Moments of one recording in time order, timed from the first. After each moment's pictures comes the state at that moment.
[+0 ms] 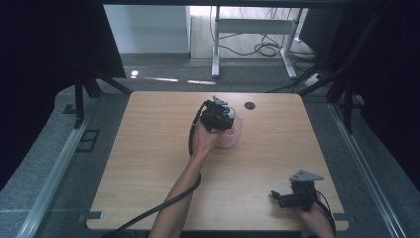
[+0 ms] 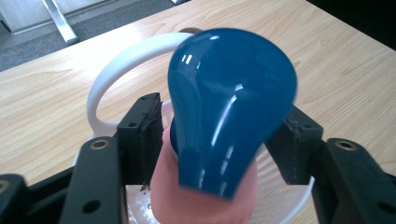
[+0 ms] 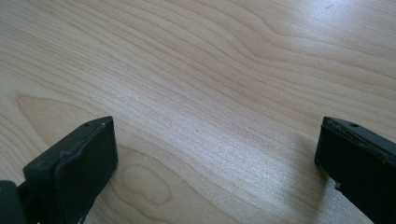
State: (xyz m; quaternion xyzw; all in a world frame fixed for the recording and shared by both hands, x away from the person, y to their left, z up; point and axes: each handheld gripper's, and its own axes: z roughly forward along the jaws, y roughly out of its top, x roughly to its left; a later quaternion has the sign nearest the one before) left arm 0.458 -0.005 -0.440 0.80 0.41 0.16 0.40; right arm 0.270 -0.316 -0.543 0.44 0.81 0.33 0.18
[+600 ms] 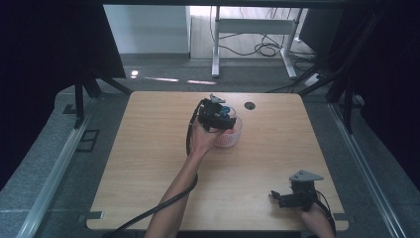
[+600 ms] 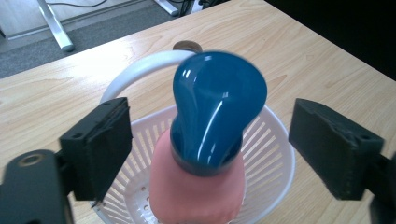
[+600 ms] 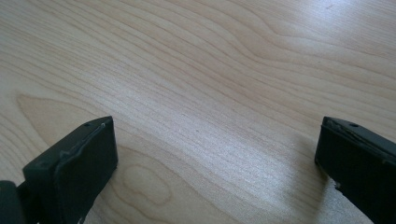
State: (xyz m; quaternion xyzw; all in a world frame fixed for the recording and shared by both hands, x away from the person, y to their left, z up) left arm 0.452 0.003 -0.427 0.80 0.41 0.16 0.41; right arm 0.270 -0.316 -0.543 0.44 0.81 0.33 0.18
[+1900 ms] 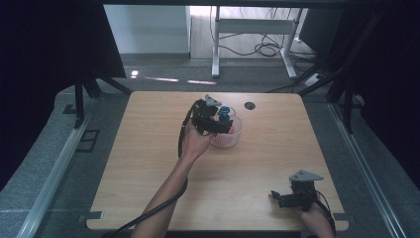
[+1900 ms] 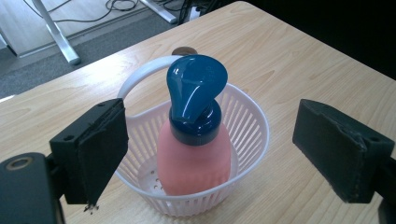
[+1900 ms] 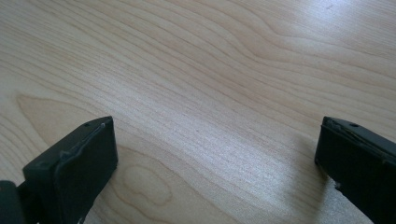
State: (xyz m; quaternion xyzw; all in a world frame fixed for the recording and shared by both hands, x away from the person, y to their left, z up) left arm 0.421 0.021 -0.403 0.80 0.38 0.18 0.42; right arm 0.270 -0.316 -0.542 0.44 0.81 0.33 0.18
